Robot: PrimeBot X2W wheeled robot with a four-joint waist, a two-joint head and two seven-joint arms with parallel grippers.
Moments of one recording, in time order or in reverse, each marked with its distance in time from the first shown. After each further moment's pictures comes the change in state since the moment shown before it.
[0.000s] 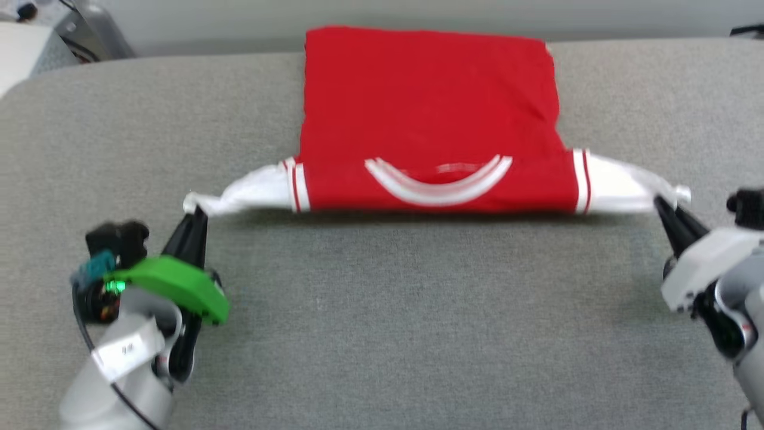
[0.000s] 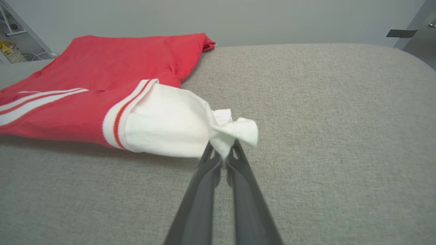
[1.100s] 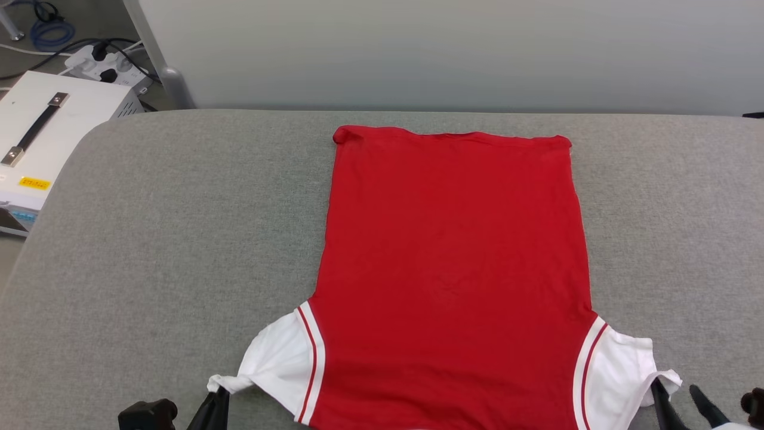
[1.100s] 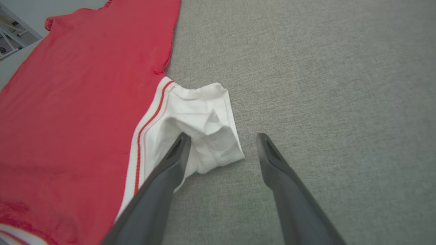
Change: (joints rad) left arm 0.597 0.031 -0.010 -0.384 -0.007 0.180 0.036; right arm 0.754 0.313 -0.517 -0.503 -0.270 0.000 0.176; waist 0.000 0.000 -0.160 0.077
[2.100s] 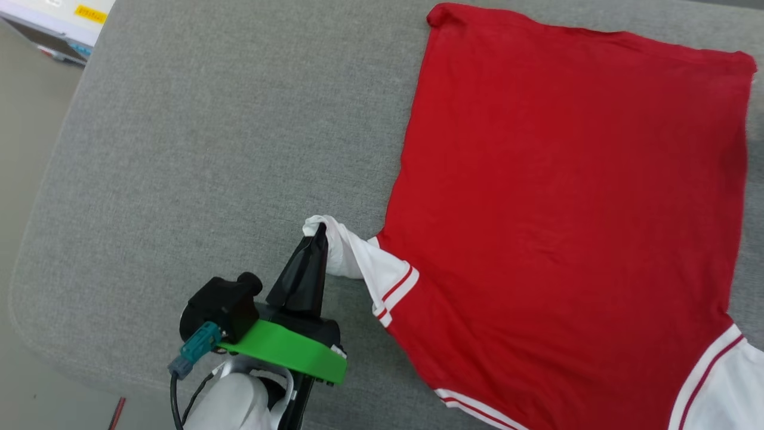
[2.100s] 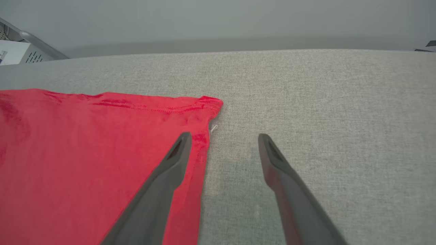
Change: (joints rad) left arm -0.303 -0.164 -0.082 -0.210 0.186 -0.056 -0.036; right arm -1.093 -0.357 0.073 0.514 0.064 0.000 0.509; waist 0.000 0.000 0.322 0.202
